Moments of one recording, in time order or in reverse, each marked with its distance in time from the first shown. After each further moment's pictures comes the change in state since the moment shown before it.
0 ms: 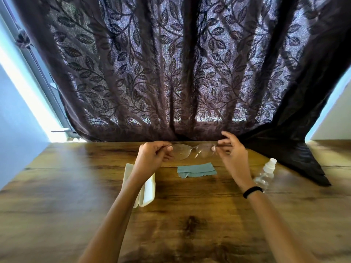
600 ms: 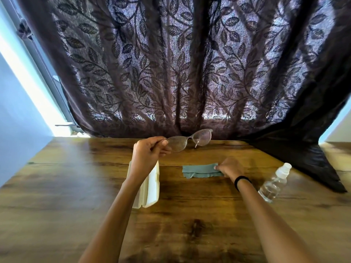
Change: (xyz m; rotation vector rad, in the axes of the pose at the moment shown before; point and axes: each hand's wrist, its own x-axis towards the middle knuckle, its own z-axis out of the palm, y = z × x) left_hand 0.005 -0.012 -0.013 -0.137 0.125 -0.068; right_hand 0.023 0.072 0.052 -0.424 -0.393 0.659
